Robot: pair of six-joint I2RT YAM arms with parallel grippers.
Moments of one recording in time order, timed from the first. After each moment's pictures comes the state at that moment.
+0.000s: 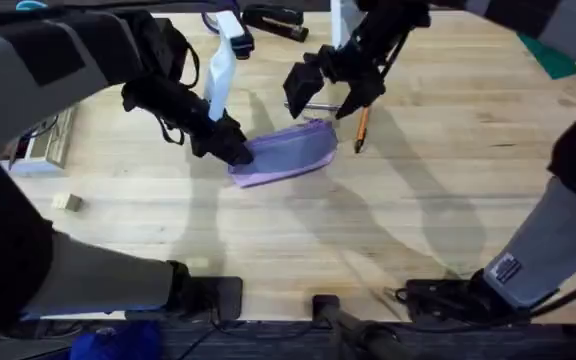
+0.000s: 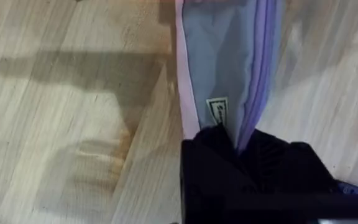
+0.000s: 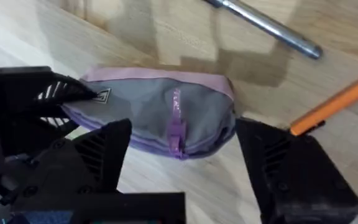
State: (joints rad) left arm 0.00 1.62 1.06 -1.07 0.60 1.12; right arm 0.44 2.00 1.73 -1.17 -0.42 0.19
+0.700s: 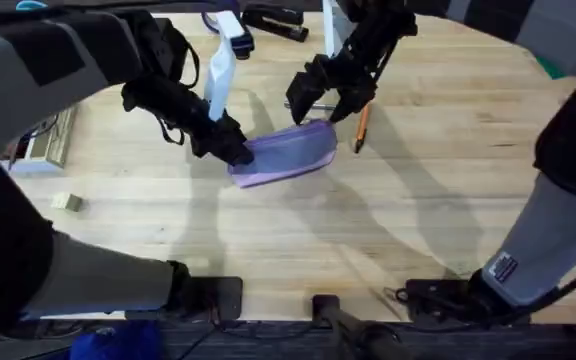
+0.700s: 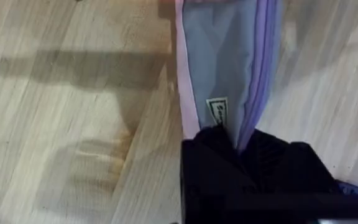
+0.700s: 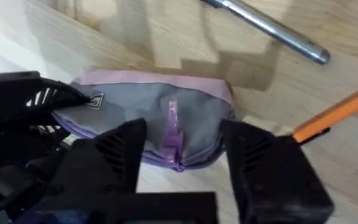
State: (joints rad) left arm 0.00 1.62 1.06 -1.07 0.60 1.12; right arm 0.45 2.04 1.73 -1.16 -0.41 0.19
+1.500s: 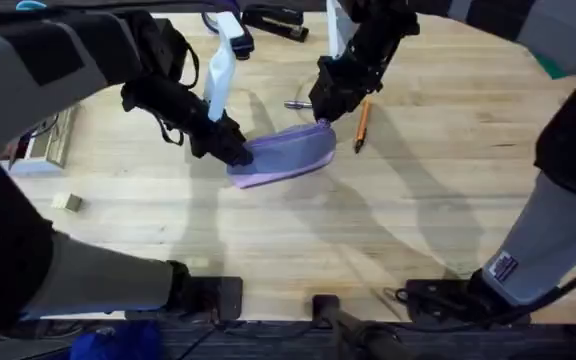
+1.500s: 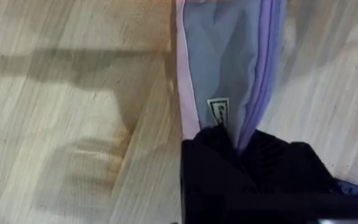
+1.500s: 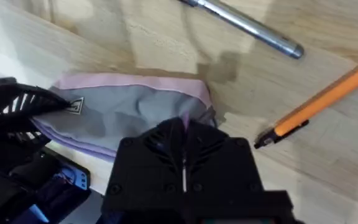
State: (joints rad) left arm 0.00 1.62 1.06 -1.08 0.60 1.12; right arm 0.45 2.04 1.73 -1.18 -0.35 0.18
